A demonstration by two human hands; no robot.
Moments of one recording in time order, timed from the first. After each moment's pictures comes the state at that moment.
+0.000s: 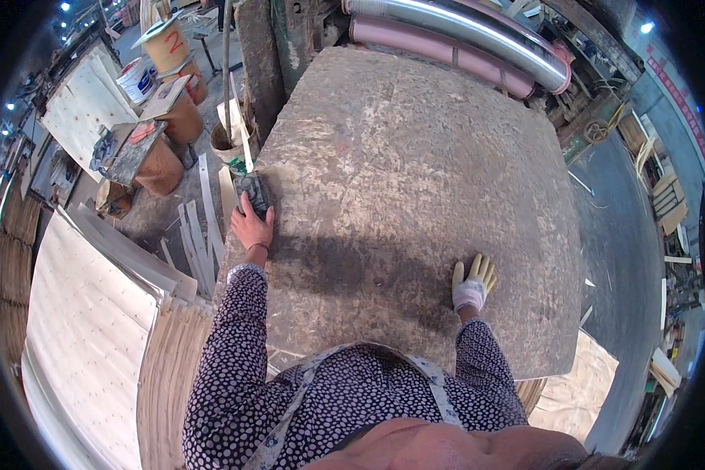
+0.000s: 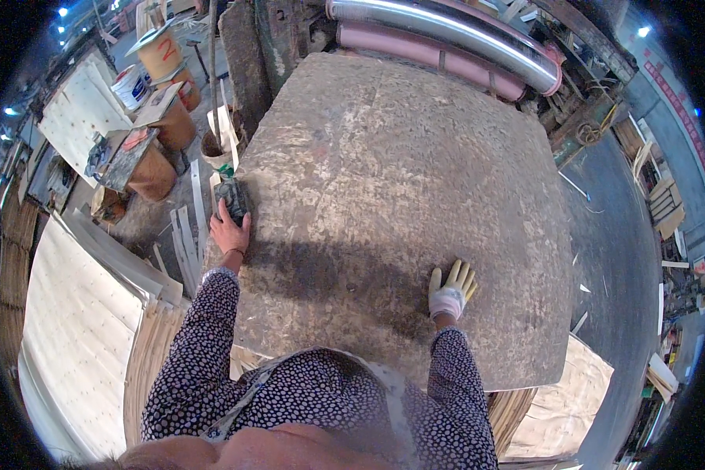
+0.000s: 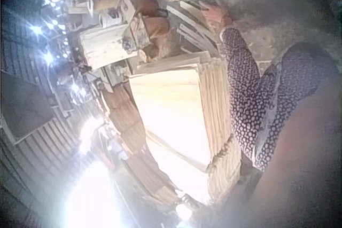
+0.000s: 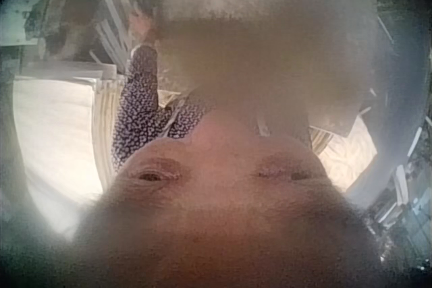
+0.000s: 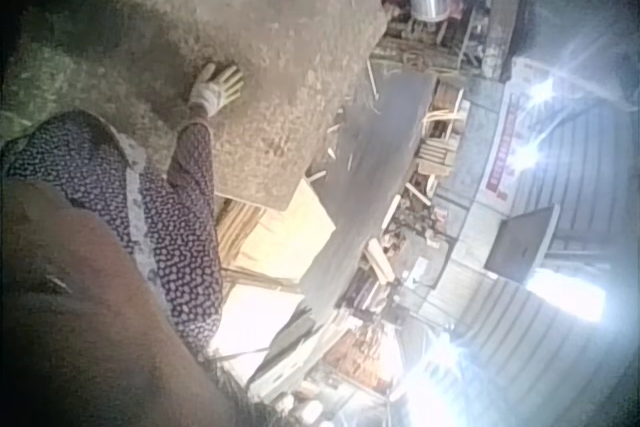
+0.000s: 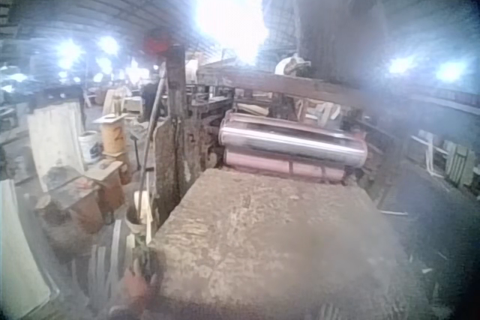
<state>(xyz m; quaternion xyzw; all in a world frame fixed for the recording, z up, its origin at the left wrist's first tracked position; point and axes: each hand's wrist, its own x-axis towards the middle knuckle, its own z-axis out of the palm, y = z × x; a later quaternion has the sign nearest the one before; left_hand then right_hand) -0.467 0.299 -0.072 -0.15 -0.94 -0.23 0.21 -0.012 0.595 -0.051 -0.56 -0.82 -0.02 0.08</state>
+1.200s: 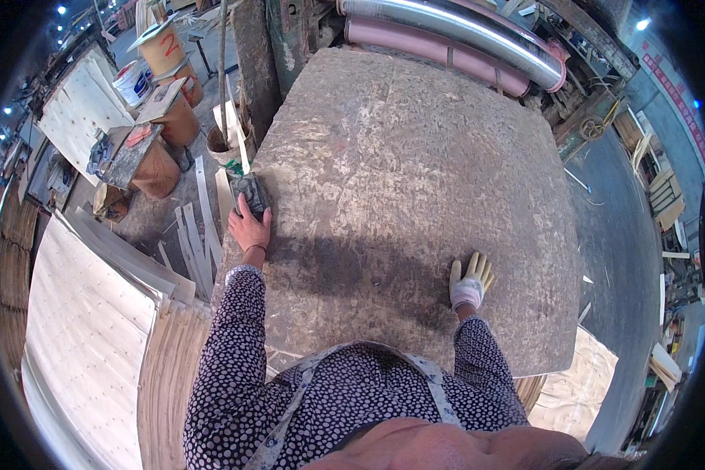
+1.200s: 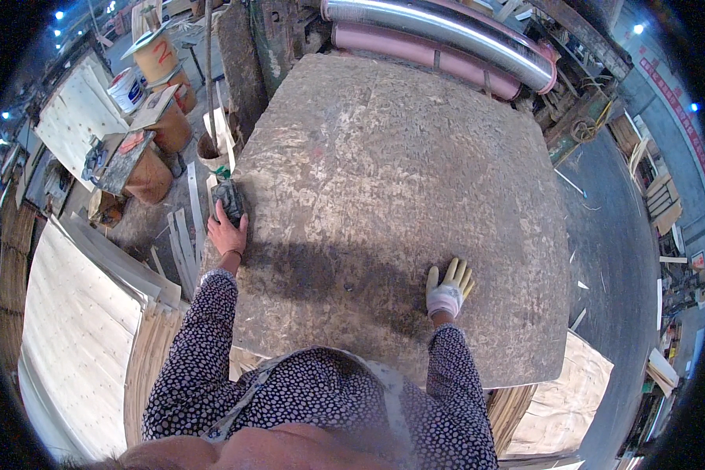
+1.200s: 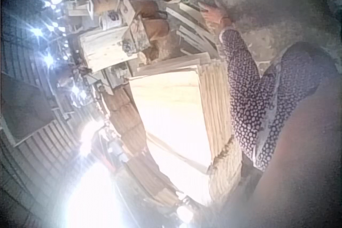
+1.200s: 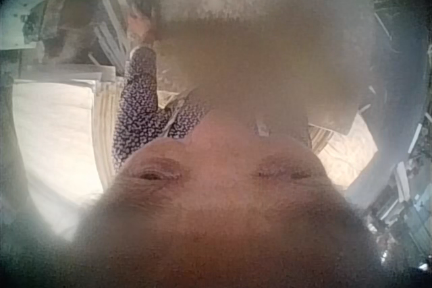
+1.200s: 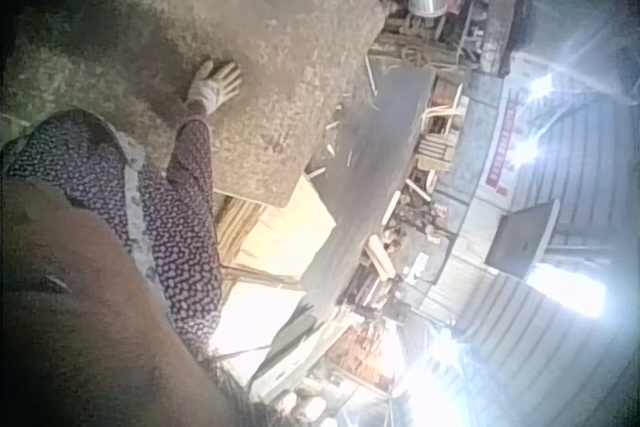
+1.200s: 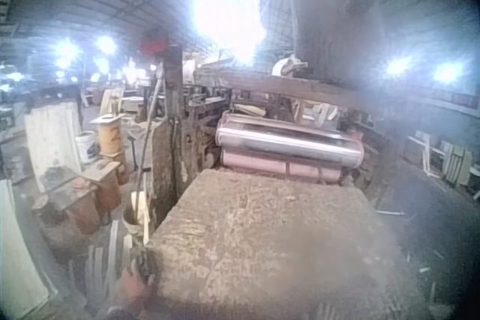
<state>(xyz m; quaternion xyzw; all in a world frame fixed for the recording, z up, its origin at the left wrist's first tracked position) -0.467 0.301 -0.068 -0.14 -0.95 -0.24 0.18 -0.013 0.595 -0.051 -0.56 -0.82 -0.03 0.10</state>
